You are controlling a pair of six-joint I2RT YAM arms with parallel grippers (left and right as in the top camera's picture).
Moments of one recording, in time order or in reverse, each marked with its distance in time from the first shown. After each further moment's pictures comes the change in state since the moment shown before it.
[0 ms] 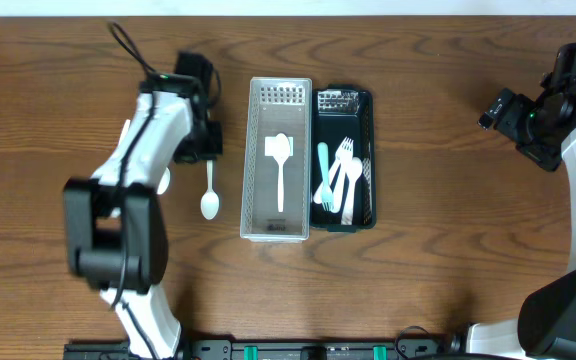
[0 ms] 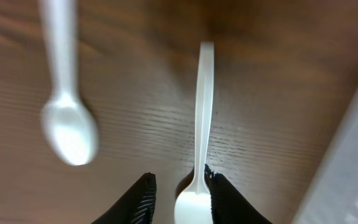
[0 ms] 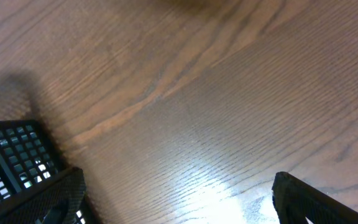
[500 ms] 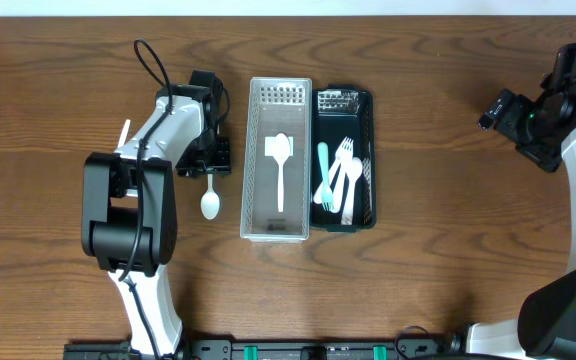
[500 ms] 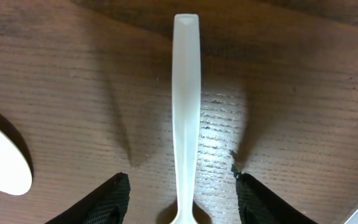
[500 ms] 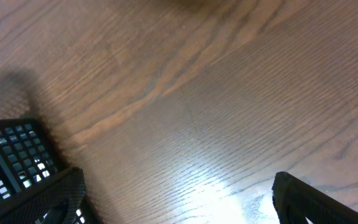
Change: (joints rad) left arm -0.006 0.095 -0.024 0.039 0.040 -0.001; right arm 0.000 0.000 0.000 -0.006 0.000 0.000
